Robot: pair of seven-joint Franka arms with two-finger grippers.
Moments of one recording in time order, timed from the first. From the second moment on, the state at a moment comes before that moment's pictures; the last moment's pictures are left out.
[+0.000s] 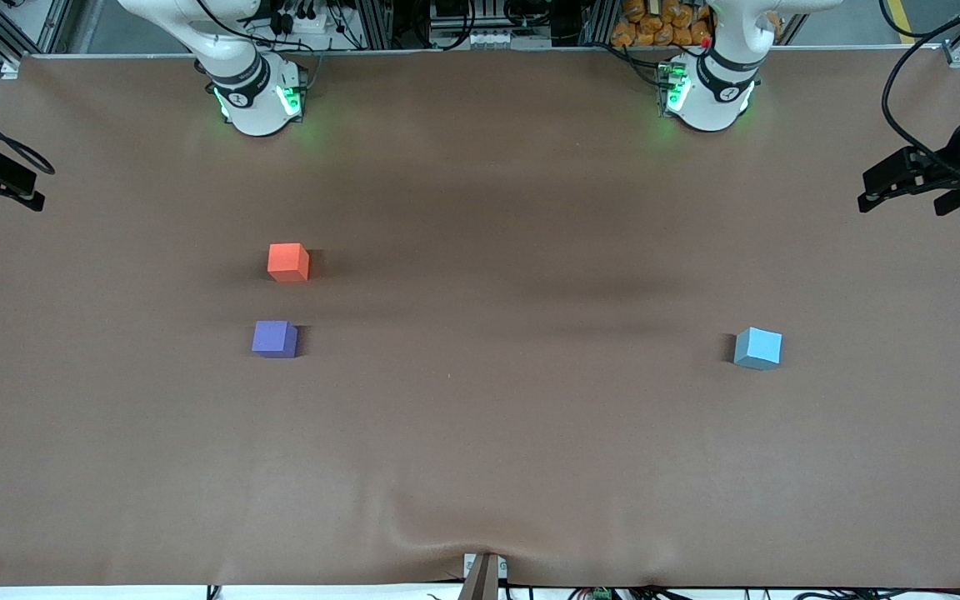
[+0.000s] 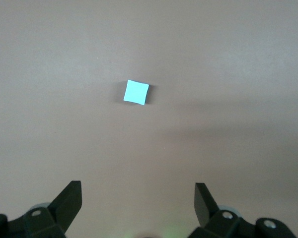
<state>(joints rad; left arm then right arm) -0.07 -0.03 0.04 -1.56 -0.03 1.51 0.00 -0.04 -0.01 -0.03 -1.51 -0.04 1.45 -0.06</state>
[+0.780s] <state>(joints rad) -0.12 0.28 0.02 -1.59 0.05 1.66 -0.07 -0.04 -0.01 -0.03 -1.51 -0.04 1.45 -0.06</state>
